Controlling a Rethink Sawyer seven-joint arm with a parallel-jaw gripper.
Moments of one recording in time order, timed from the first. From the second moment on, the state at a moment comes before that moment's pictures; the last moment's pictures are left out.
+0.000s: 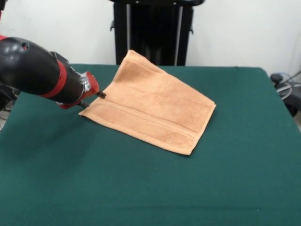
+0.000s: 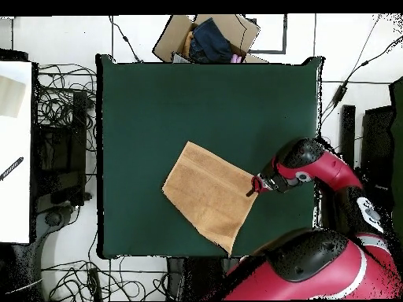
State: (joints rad) arm -0.71 -0.18 0.13 1.23 -0.16 1.29 0.91
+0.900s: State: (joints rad) arm -0.72 -0.18 0.13 1.23 -0.16 1.29 0.91
